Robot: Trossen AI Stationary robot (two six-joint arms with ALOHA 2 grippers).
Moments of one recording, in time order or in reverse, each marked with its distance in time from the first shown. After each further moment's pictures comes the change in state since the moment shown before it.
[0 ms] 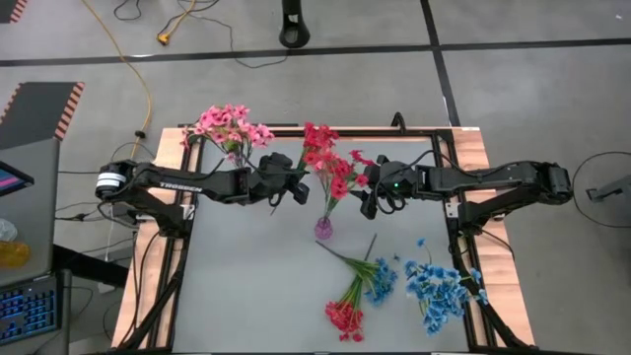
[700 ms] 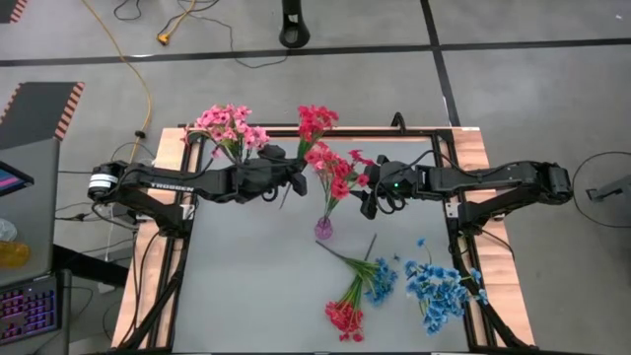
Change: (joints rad) left arm -0.009 -0.062 0.001 0.212 -0.018 0.020; right arm 0.000 0.000 0.000 -0.001 0.000 0.000
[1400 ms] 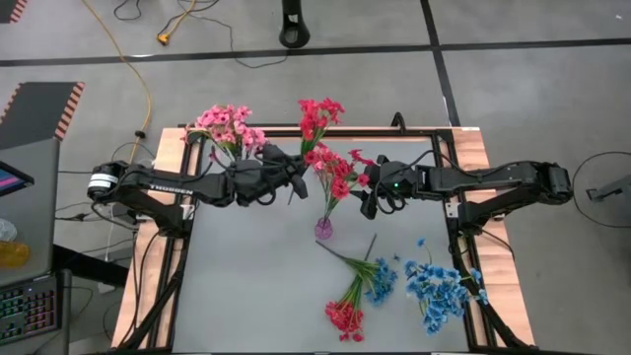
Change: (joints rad) left arm -0.048 -0.003 0.000 0.243 -0.015 0.173; right arm 0.000 0.000 0.000 0.000 0.000 0.000
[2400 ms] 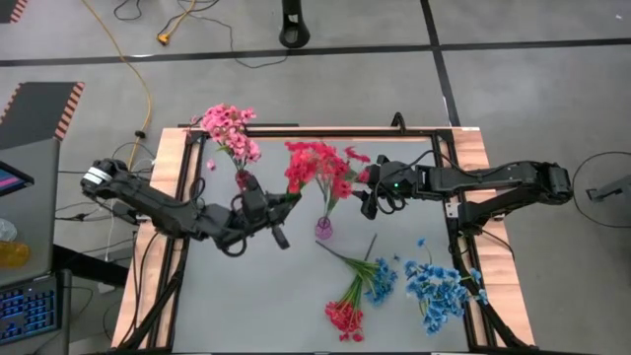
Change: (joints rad) left arm -0.420 -0.070 -0.038 0.121 -0.328 0.335; right arm 0.000 0.000 0.000 -0.005 0.000 -0.009
